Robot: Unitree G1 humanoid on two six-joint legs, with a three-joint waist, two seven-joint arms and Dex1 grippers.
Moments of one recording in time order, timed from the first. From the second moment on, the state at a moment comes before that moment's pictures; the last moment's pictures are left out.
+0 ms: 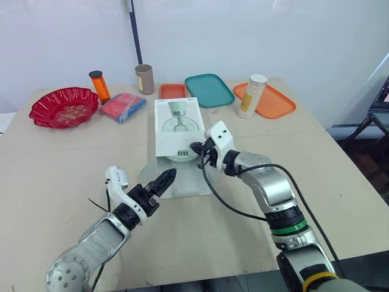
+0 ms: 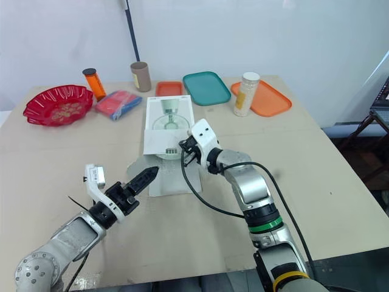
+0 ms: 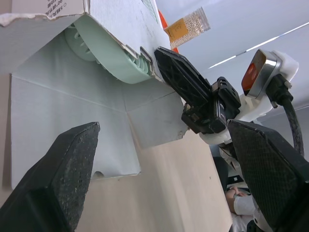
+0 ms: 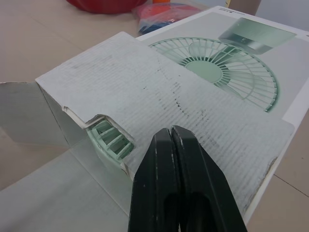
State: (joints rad) left arm 0.09 0.22 0.09 -0.65 -1.51 0.71 0.30; right arm -0.61 -0.27 0.19 -0.02 0.13 0.59 0.58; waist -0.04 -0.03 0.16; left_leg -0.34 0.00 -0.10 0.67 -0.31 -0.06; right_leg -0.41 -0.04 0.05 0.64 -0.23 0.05
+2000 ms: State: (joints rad) left arm -0.16 -0.07 -0.04 -0.24 -1.12 0.45 0.23; right arm -0.63 -0.27 0.22 -0.04 0.12 0.64 0.56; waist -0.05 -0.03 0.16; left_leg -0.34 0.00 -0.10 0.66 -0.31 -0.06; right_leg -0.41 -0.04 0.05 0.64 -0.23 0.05
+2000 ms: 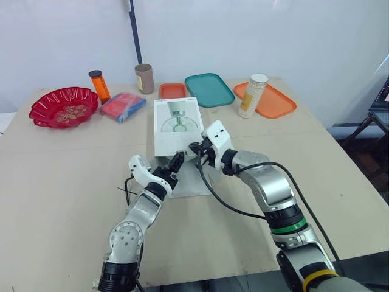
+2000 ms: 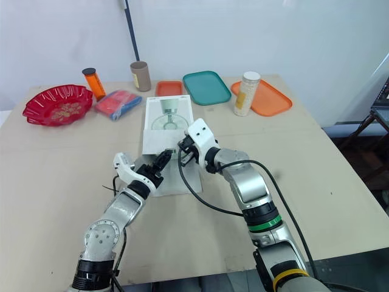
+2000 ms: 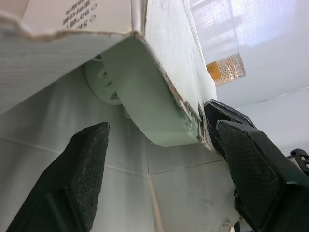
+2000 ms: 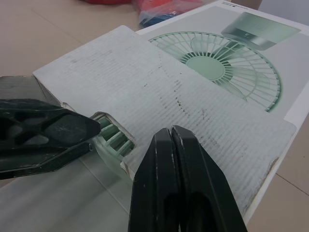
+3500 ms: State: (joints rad) left arm -0.21 -0.08 -0.04 -0.14 -1.17 0.41 0.23; right arm -0.63 -0.25 0.22 -0.05 0.11 0.66 0.56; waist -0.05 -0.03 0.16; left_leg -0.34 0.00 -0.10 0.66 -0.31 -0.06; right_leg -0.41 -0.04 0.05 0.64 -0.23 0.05
